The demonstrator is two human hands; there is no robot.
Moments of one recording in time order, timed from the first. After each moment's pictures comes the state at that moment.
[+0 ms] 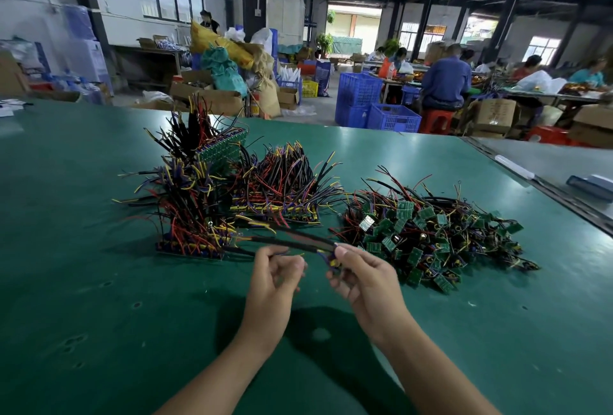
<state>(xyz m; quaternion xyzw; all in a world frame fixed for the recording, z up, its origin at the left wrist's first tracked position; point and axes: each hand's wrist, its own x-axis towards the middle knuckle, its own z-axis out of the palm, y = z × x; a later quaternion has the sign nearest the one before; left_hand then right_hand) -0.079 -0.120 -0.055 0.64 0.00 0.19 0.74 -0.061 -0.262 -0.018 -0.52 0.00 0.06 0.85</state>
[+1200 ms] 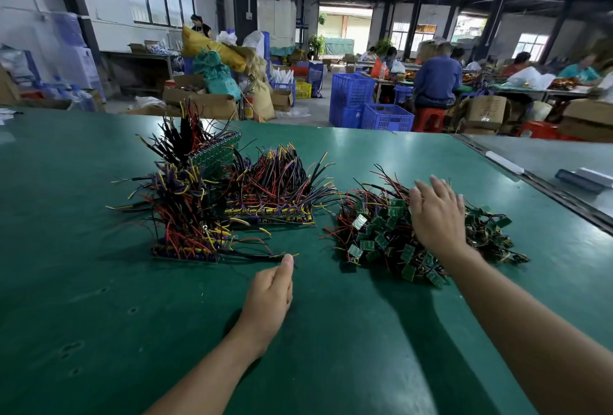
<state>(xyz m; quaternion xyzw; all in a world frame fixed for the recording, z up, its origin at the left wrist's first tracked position) -0.075 -0.114 -0.058 0.74 -0.01 0.08 0.66 0.046 -0.382 0.012 -0.95 0.02 -0.25 0.18</state>
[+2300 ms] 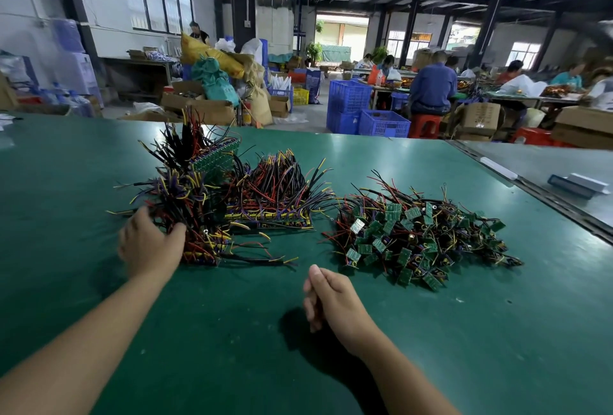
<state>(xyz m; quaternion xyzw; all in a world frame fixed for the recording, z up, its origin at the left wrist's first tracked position) -0.008 0.053 -0.035 0.84 0.29 0.30 0.34 -0.064 -0.246 -0.054 -0.71 -0.16 0.08 0.68</state>
